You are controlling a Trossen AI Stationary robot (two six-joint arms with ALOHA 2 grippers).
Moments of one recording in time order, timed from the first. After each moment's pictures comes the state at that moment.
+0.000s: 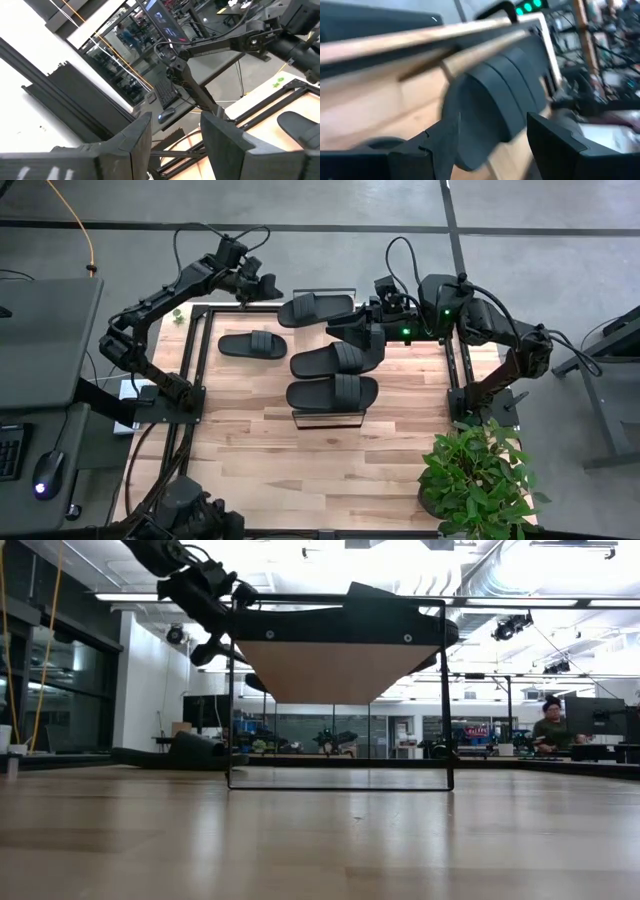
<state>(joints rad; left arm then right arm) 1.07 1.50 1.28 -0.61 0.57 -0.52 0.05 1.54 2.03 -0.55 0.07 0.65</state>
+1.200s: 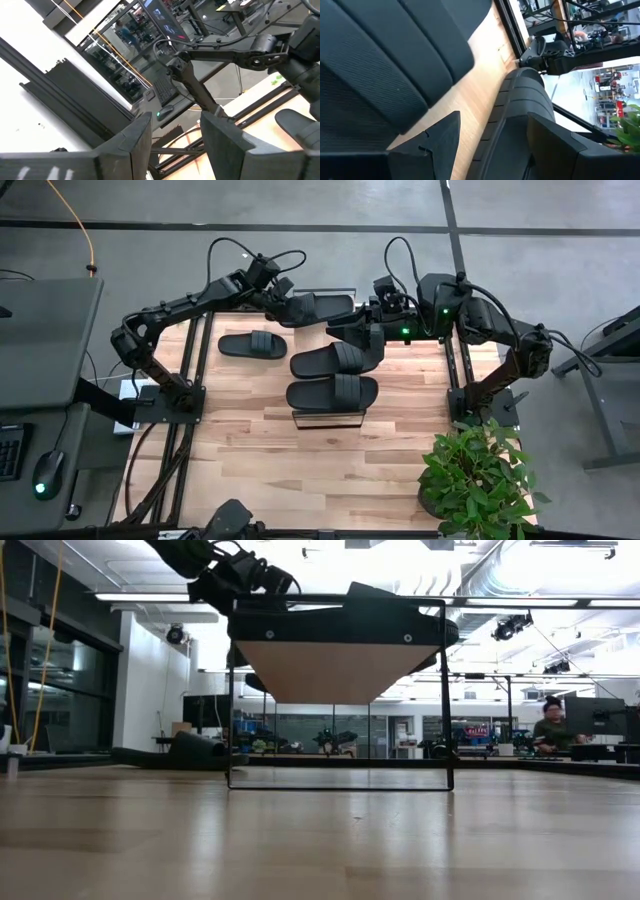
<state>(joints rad) 0.82 1.58 1.28 -0.47 0.63 -0.64 0.05 1.54 2.03 -0.57 0.05 0.65</state>
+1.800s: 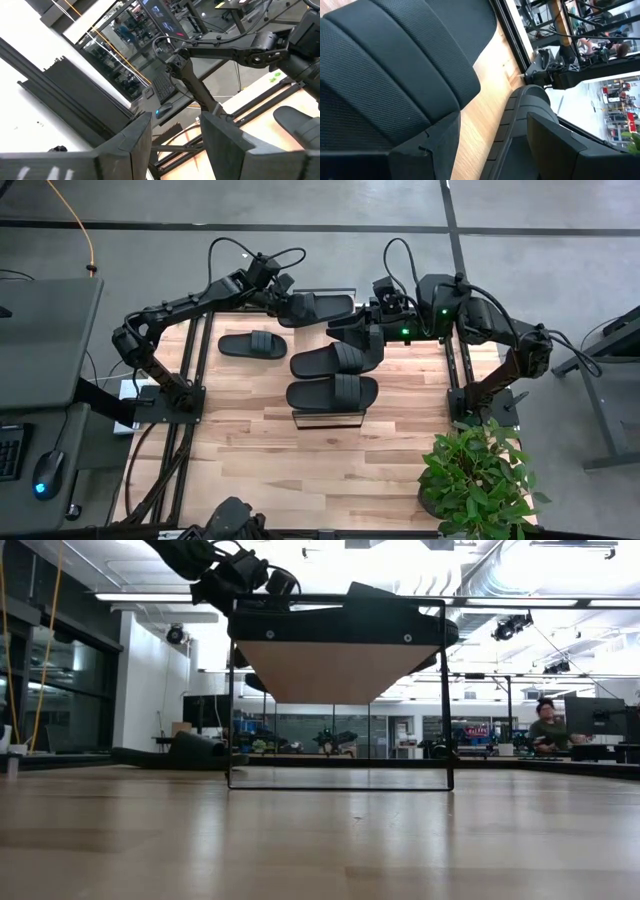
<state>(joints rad) 0.82 1.59 1.28 -0.40 0.56 -0.64 0.05 1.54 2.03 -0.58 0.05 0.65</state>
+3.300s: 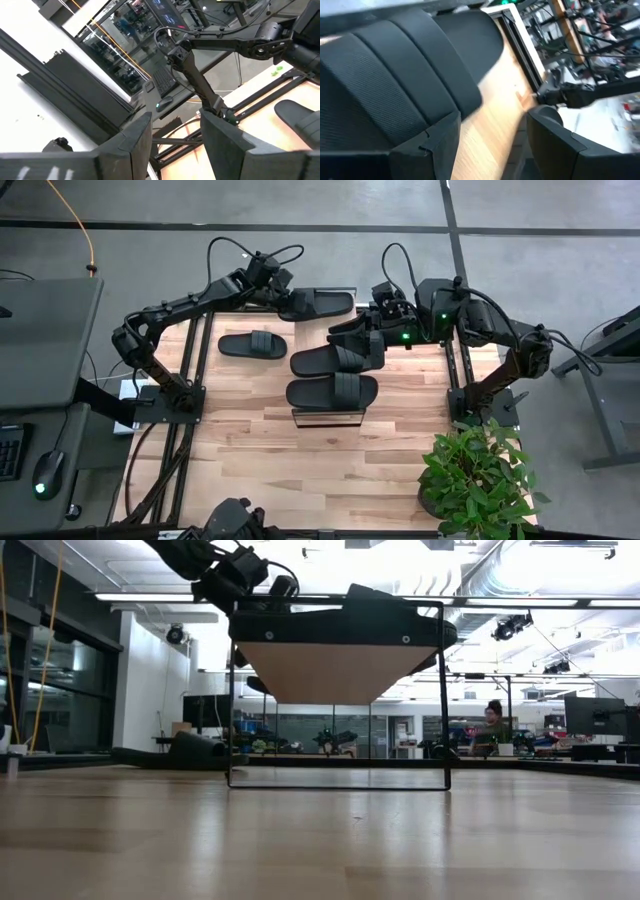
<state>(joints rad) 0.82 1.59 1.28 -0.35 0.44 -0.63 0.07 1.54 2.03 -0.61 0.05 0.65</state>
